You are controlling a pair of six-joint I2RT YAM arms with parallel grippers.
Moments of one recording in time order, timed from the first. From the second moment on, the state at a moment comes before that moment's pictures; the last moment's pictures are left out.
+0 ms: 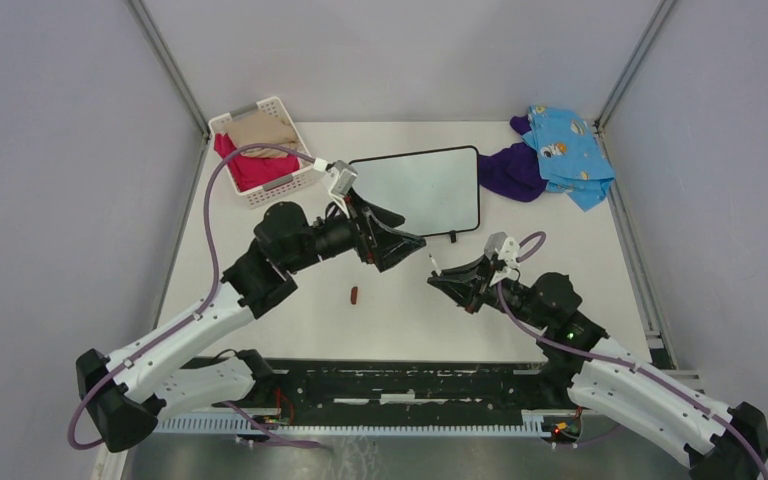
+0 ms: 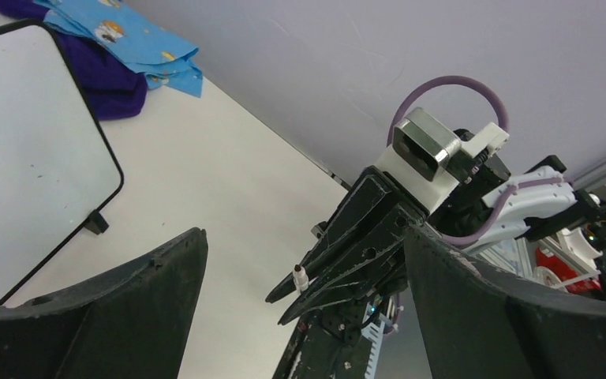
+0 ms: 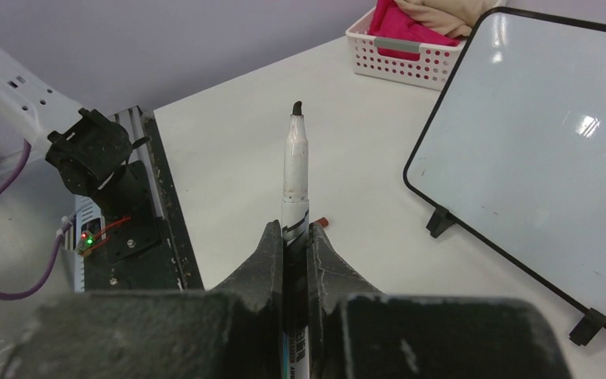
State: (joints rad) left arm -0.81 0.99 0.90 0.13 0.32 -0.53; right arm 0.80 0.59 0.34 0.33 -0.30 0.17
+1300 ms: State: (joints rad) left arm -0.82 1.09 0.86 0.35 0.71 -0.64; right arm 0.80 0.71 0.43 0.59 -0.50 0.39
